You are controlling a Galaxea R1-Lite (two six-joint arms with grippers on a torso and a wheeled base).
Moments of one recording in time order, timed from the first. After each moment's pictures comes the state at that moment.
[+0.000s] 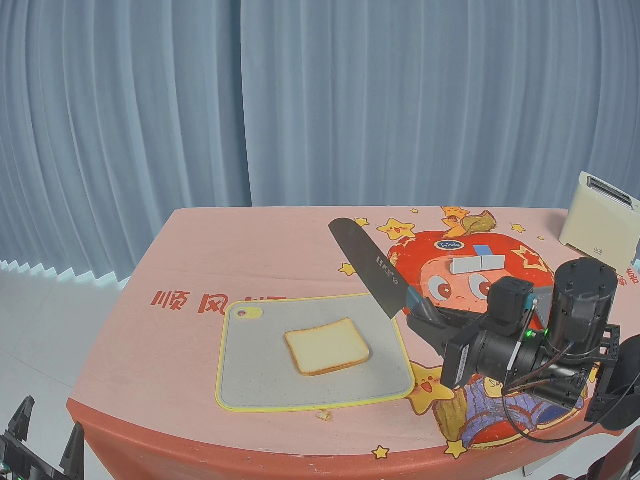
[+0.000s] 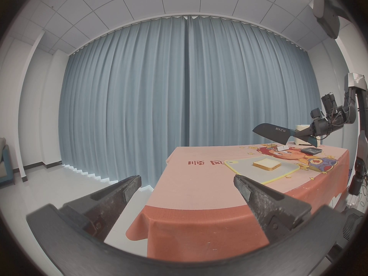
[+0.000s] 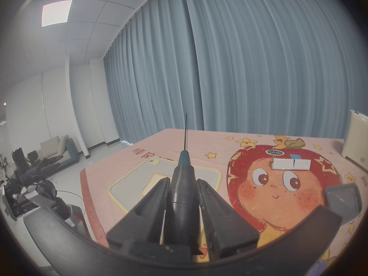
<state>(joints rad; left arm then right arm) 0.00 0.03 -0.02 0.00 -0.01 0.00 0.82 1.59 -0.47 -0.81 -0.18 0.20</state>
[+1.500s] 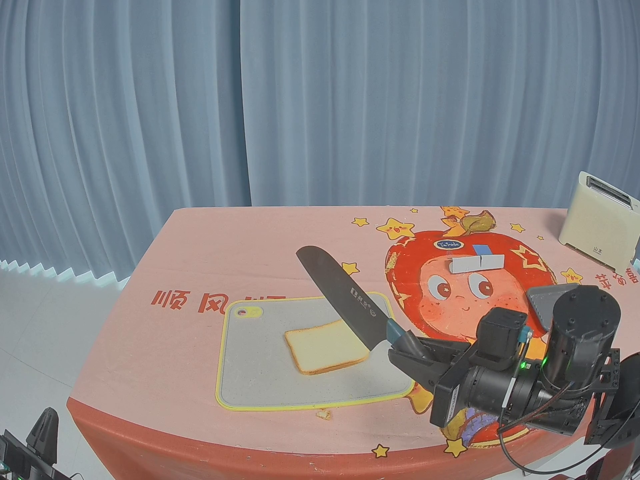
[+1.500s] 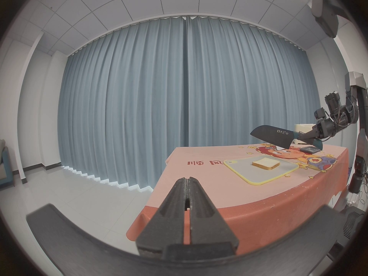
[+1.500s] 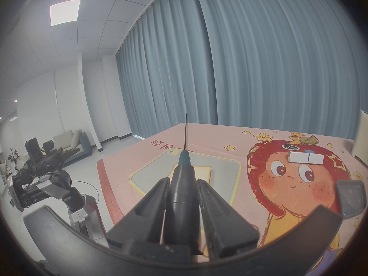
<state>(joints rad) 0.00 0.03 -0.02 -0.01 -0.01 0.01 0.93 1.58 -0.43 -0.82 -0.18 0.21</state>
